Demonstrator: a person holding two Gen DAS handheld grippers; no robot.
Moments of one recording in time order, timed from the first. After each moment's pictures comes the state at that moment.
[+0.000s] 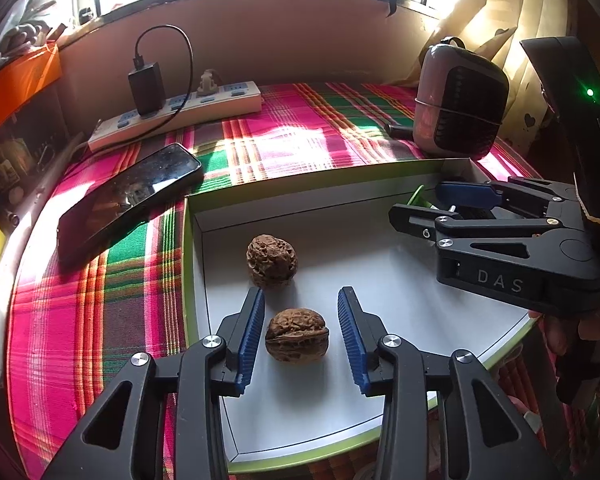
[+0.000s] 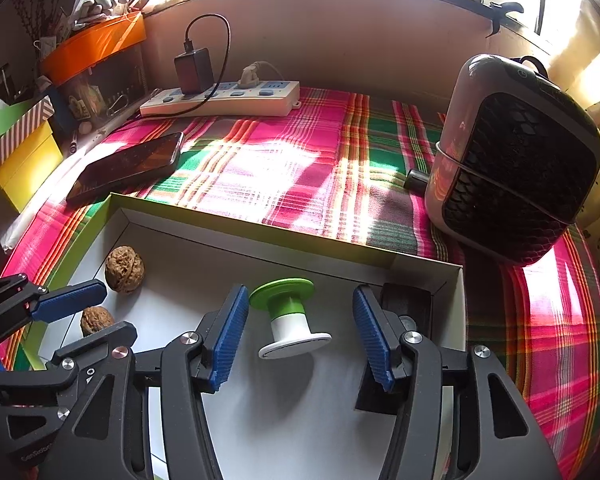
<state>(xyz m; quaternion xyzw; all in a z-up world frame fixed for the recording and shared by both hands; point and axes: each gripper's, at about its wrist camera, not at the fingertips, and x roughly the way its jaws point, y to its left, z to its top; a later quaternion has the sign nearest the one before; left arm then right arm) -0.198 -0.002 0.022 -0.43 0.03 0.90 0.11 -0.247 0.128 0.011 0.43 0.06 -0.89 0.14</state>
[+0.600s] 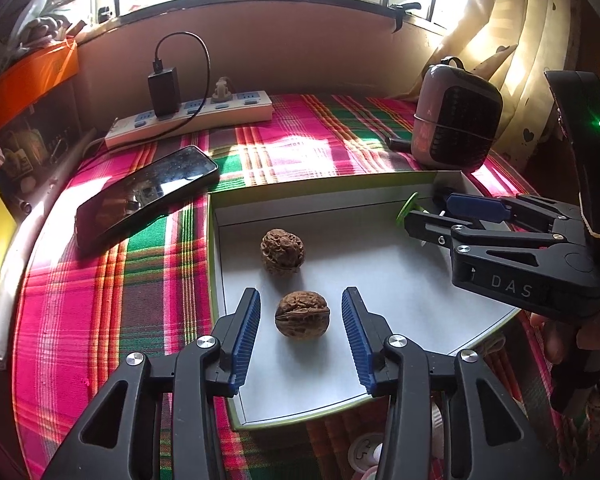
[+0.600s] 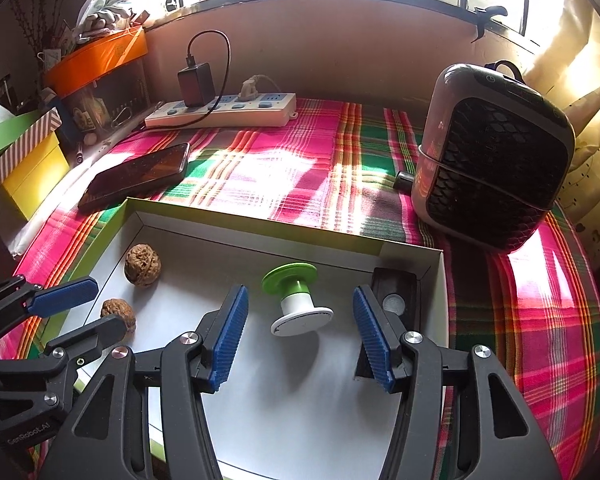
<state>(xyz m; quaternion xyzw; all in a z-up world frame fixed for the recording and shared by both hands) -0.177 -0.014 0.034 -0.41 0.01 0.90 0.10 -0.224 0.133 0.022 0.41 0.05 -0.90 0.13</state>
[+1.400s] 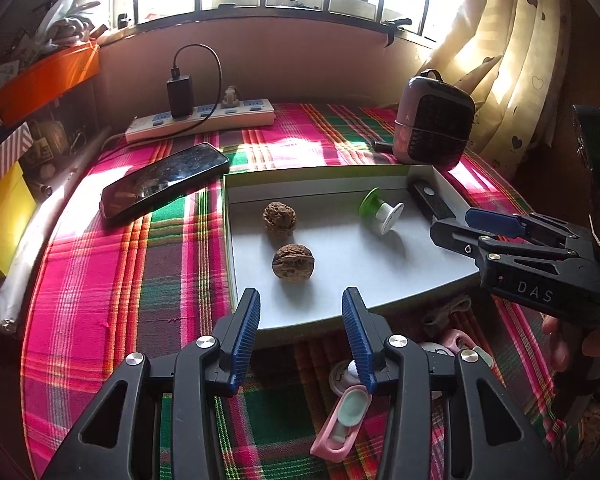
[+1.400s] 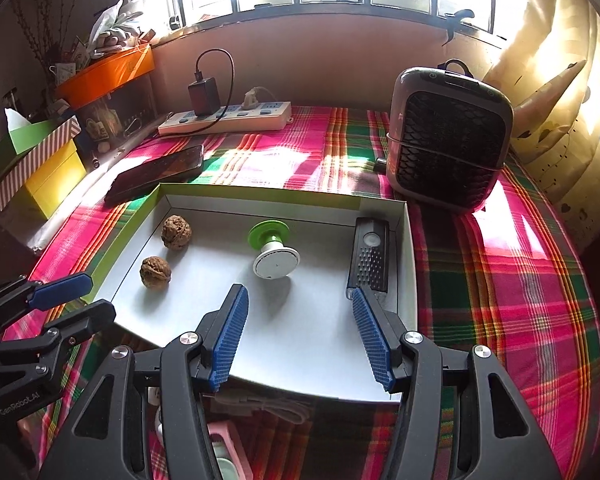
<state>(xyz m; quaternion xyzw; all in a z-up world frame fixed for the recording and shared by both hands) -0.123 -0.023 0.050 -0.40 0.00 0.91 0.10 -0.159 0.147 0.037 0.40 0.02 -0.91 0.12</state>
